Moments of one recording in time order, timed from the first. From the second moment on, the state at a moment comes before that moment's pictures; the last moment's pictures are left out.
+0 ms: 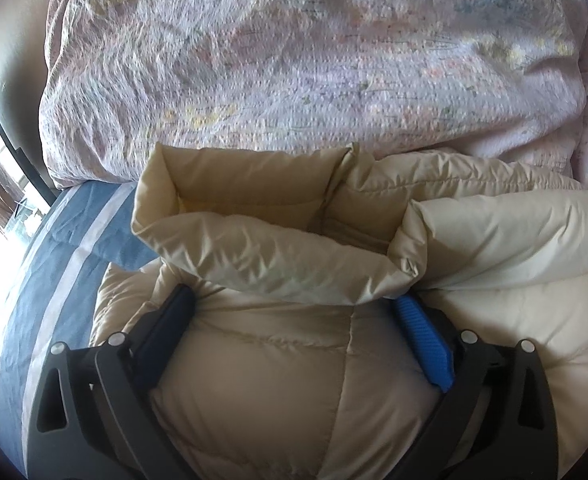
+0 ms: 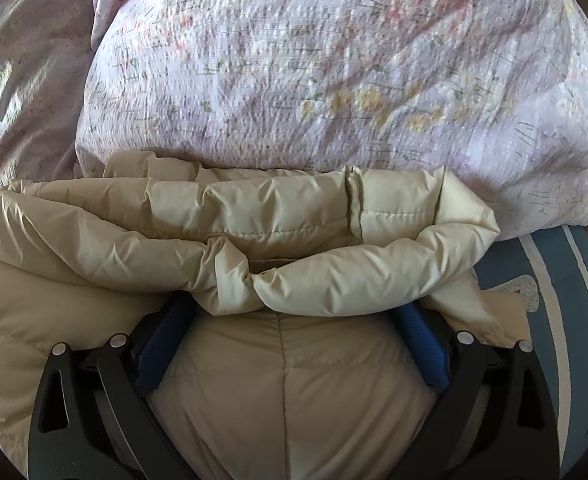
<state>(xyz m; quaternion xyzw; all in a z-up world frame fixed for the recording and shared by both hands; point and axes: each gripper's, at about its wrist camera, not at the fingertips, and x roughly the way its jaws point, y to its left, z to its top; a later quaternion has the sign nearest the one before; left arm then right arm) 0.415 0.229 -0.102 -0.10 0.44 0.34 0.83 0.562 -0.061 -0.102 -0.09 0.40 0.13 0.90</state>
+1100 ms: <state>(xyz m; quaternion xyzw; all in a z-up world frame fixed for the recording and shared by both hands) 0.277 0.241 -0.046 -0.22 0.48 0.29 0.80 0.502 -0.242 -0.070 0.11 0.56 0.15 0.81</state>
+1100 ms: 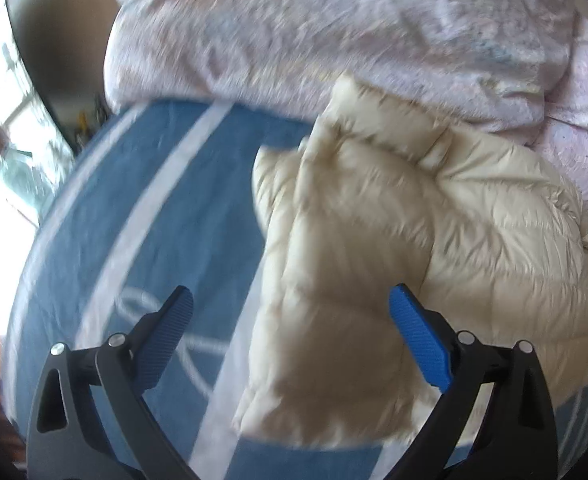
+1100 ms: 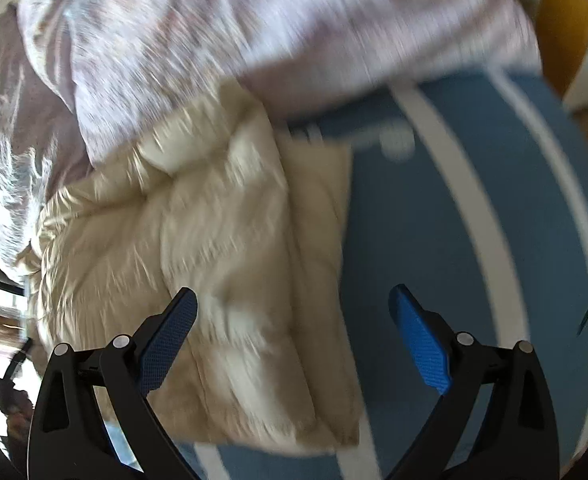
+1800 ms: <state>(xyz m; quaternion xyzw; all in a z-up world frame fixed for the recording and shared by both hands) 0.227 0.235 -0.072 -0.41 0.41 0.25 0.78 0.431 -0.272 -0.106 0.26 0.57 0.18 0.75</state>
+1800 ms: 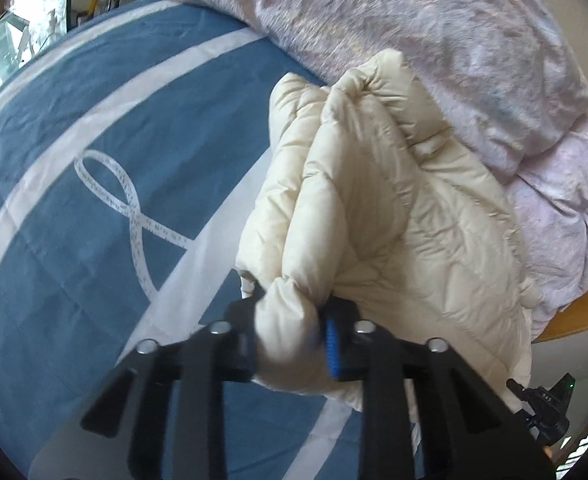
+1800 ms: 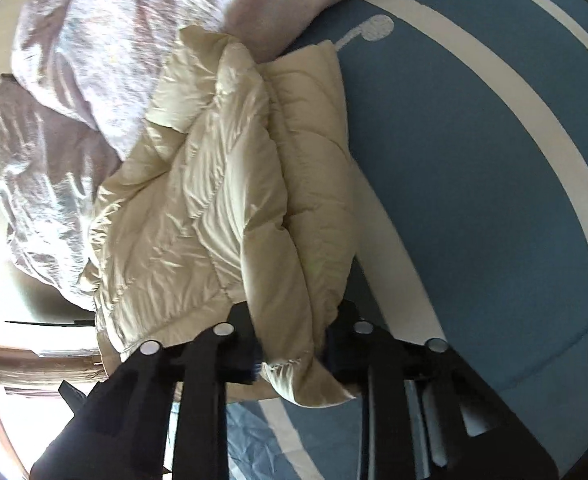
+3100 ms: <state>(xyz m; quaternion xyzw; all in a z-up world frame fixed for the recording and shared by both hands) 0.135 0.215 -0.043 -0.31 0.46 0.22 0.80 0.343 -0.173 -0.014 0.03 0.47 0.13 0.88</state>
